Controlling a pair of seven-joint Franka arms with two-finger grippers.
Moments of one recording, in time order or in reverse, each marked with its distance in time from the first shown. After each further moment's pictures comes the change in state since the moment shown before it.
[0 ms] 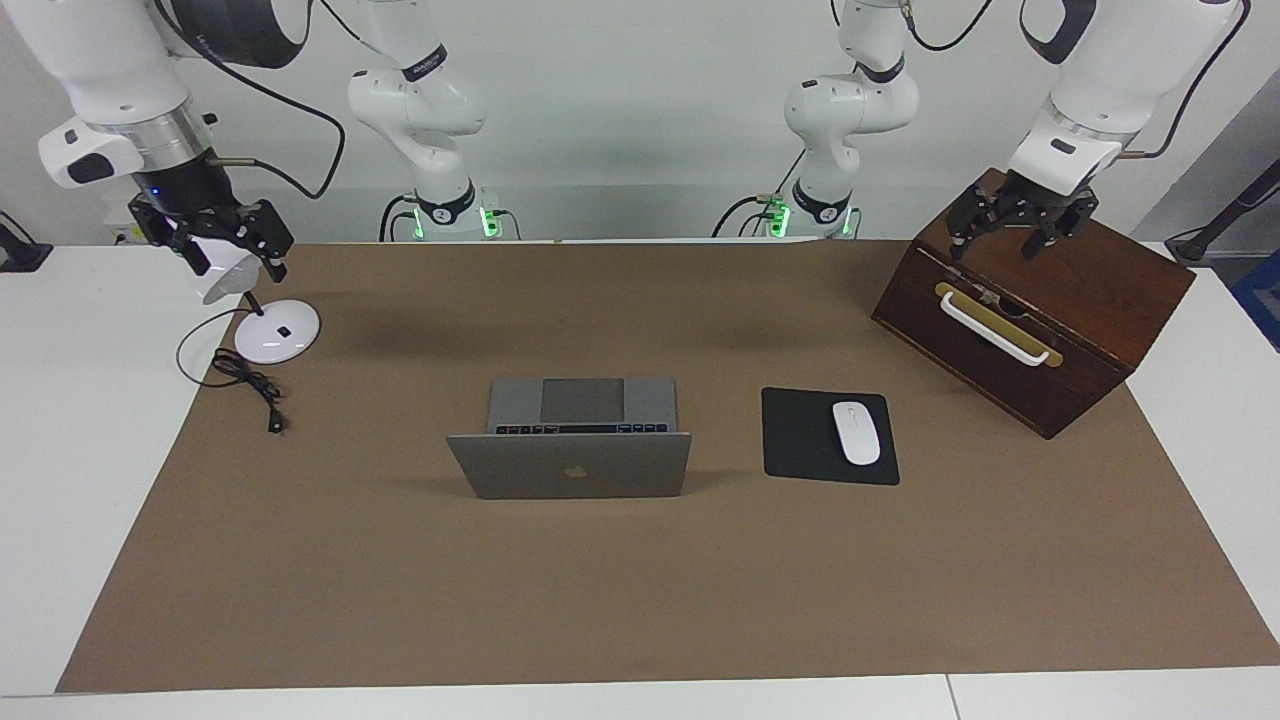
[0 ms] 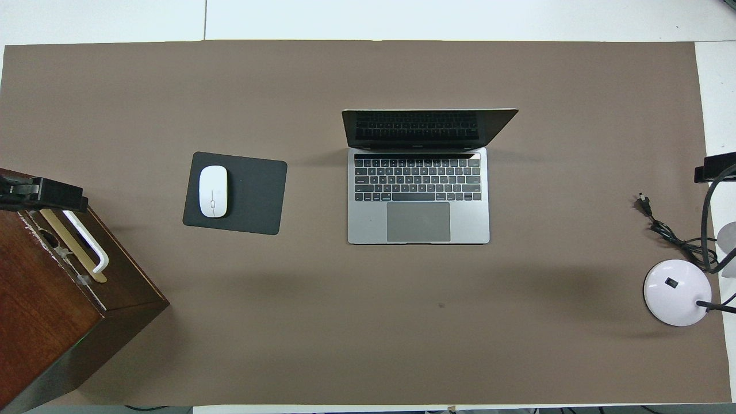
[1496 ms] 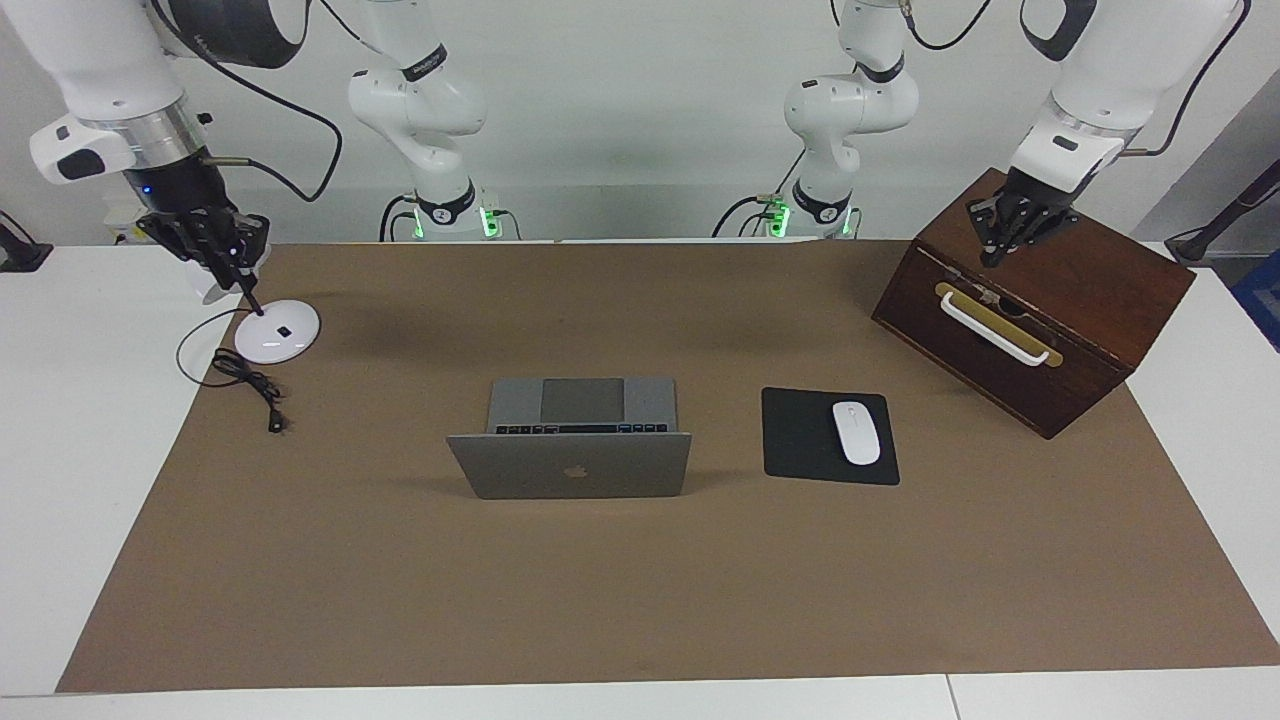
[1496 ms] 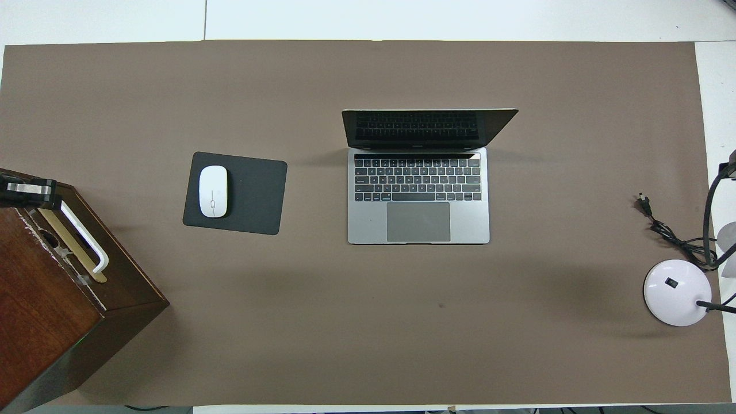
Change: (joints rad) left arm 0.002 -0.004 0.000 0.000 0.000 0.028 -0.004; right arm -0.004 0.000 -0.001 0.000 0.000 0.042 0.000
